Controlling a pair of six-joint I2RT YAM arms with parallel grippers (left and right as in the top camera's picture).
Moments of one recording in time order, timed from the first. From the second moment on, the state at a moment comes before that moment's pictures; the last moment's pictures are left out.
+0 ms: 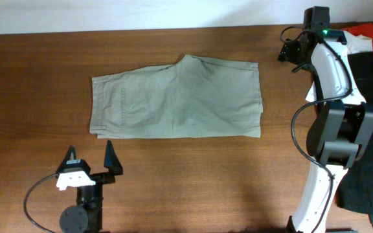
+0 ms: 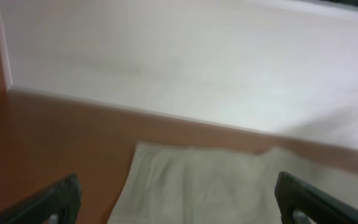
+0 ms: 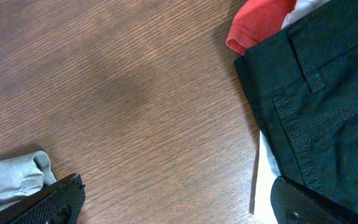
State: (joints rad) left arm 0.05 0.01 0.01 0.07 -0.01 -0.17; right arm -0.14 2.29 2.06 -0.91 0.16 0.31
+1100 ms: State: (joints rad) left arm 0.28 2.23 1.81 -1.10 0.31 0.19; right arm -0.14 2.30 2.08 -0.91 0.16 0.31
